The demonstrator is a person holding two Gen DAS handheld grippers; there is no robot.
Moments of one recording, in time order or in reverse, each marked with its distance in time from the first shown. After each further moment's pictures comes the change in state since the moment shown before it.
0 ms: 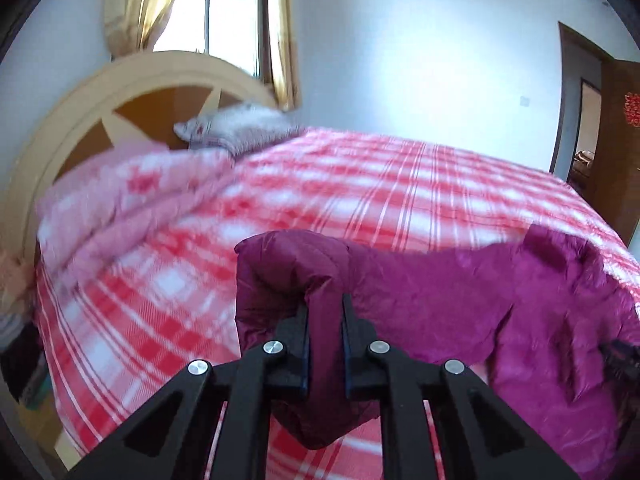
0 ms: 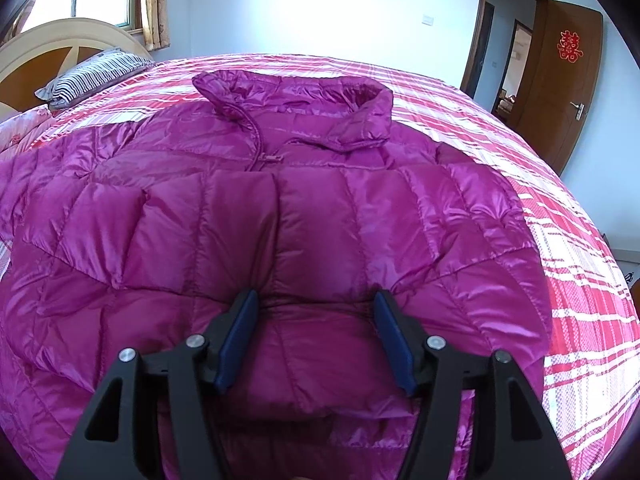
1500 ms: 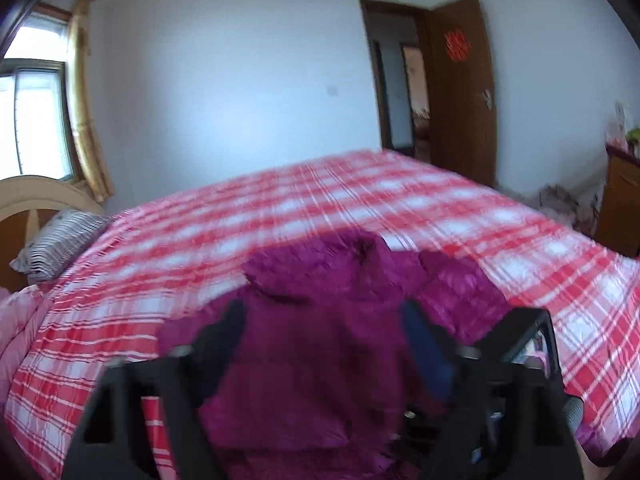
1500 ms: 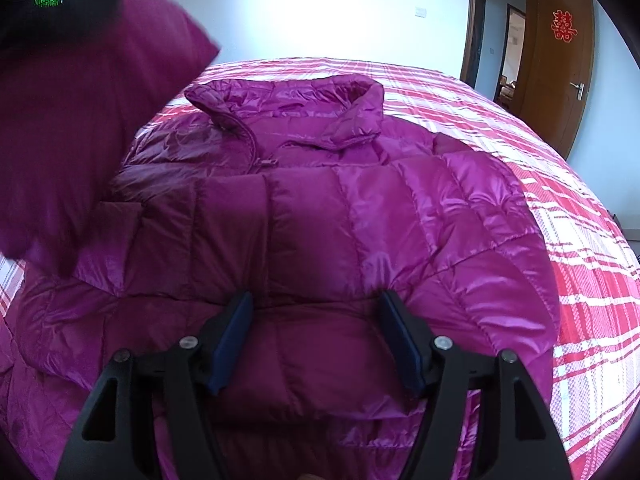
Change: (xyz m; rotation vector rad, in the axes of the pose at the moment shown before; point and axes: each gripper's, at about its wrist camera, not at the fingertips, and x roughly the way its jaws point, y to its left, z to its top) left arm -0.036 -0.315 -0.005 0.382 -0.139 -0.466; right arm 0.000 -0.011 -0.002 0.068 -0.009 0.056
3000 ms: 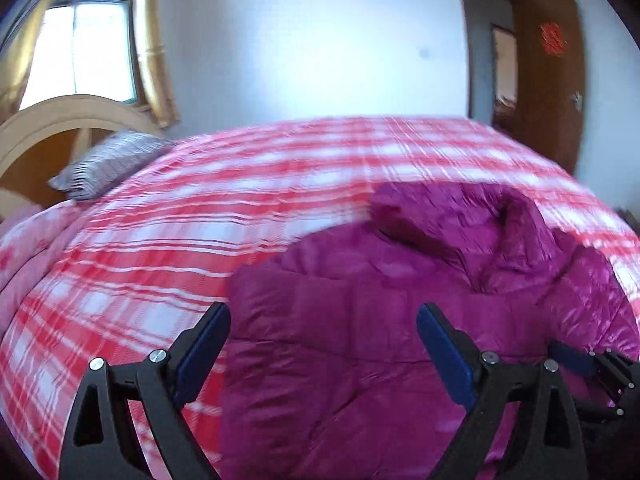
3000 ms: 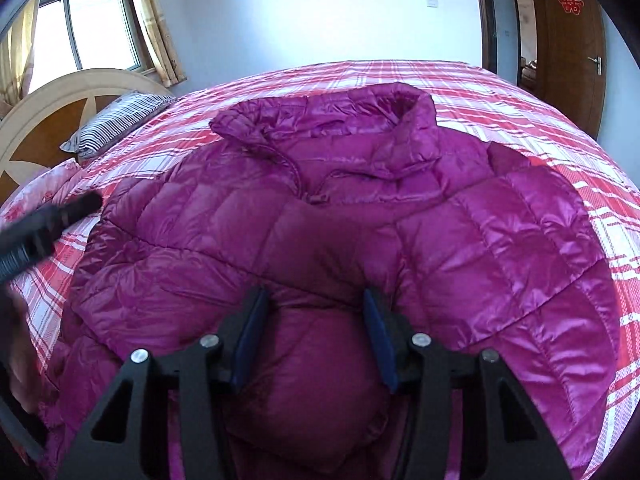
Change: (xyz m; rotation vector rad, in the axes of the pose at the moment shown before) left arm 0.112 0.090 -0.048 -0.158 0.227 0.187; right arm 0.015 0.015 0.033 0.076 -0.023 0.162
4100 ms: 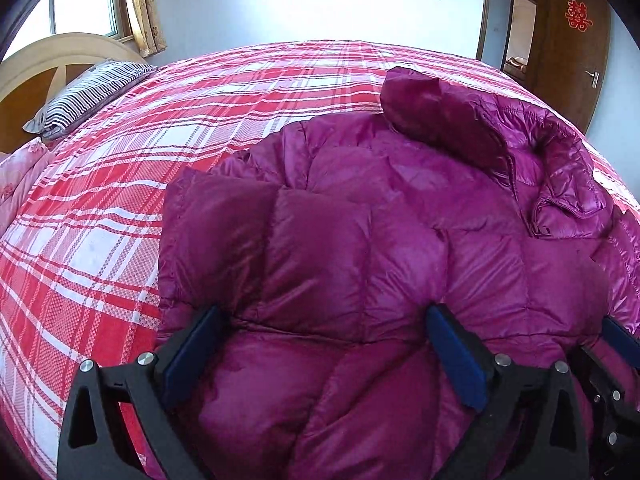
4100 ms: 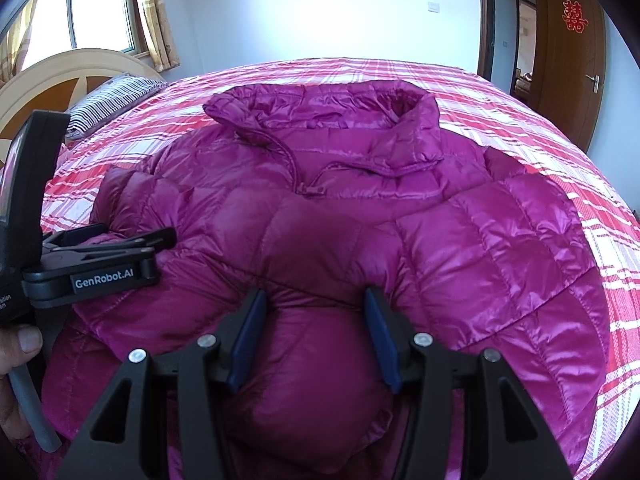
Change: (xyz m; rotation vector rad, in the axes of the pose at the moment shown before) left arm 0.075 0.003 -0.033 -0.075 0.227 -0.036; right arm 0.008 0.010 -0.004 -0.054 0.024 -0.083
